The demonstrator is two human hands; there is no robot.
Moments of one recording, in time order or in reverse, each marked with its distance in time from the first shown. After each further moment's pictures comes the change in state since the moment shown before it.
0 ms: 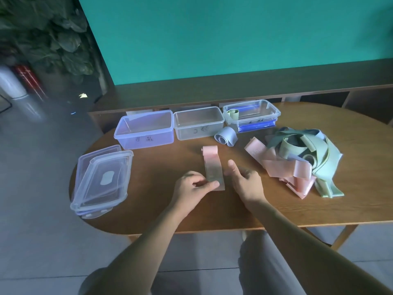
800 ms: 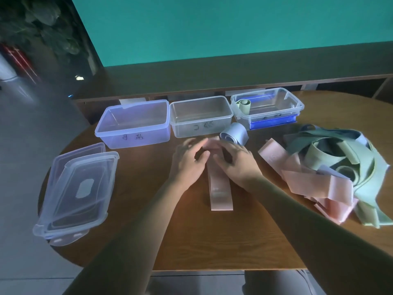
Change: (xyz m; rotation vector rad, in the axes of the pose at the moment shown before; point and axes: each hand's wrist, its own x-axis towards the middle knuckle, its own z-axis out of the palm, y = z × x) left_hand 0.132 -0.024 0.011 0.324 0.093 0.154; right_hand 0.122 0.013 0.039 -0.576 -0.209 -0.352
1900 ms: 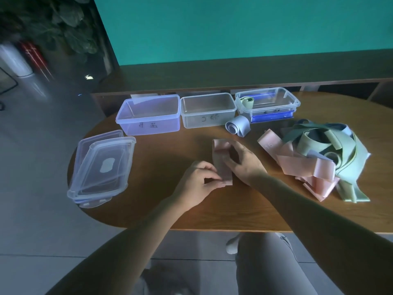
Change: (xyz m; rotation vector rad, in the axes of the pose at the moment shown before) left_hand -0.114 0.020 -0.029 -0.122 -0.173 0.231; right_hand -0.055 -0.010 -0.012 0.135 -0.072 0.035
